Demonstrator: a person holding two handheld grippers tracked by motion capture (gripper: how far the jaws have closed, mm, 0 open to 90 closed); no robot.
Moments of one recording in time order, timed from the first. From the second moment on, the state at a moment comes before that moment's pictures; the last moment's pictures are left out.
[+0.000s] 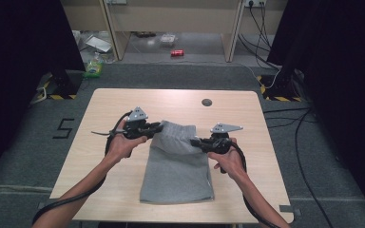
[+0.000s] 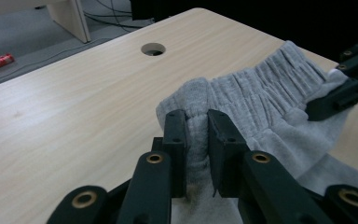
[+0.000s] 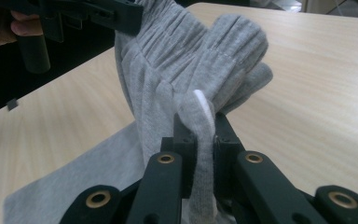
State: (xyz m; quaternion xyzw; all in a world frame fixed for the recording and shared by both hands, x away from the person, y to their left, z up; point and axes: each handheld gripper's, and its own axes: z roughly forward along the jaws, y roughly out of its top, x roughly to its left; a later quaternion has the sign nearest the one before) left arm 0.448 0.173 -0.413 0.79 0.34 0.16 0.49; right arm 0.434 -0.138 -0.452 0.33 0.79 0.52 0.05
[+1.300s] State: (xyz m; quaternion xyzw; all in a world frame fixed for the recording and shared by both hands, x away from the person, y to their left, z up) left arm 0.344 0.214 -0.465 0.76 0.35 0.09 0.54; right arm 0.343 -0.145 -0.469 0.29 0.82 0.50 0.05
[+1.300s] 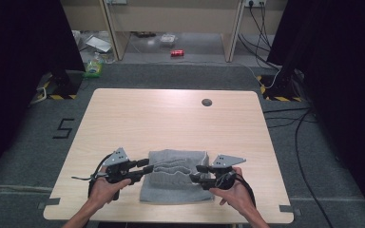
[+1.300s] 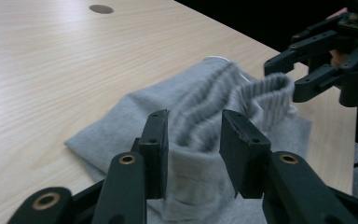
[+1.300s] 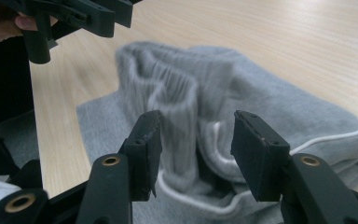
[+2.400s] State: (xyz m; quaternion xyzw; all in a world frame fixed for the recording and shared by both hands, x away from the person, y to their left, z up) left arm 0.305 0.177 -0.512 0.82 0.30 0.10 0.47; right arm 0.333 -0.117 -0.502 0.30 0.86 0.42 0.03
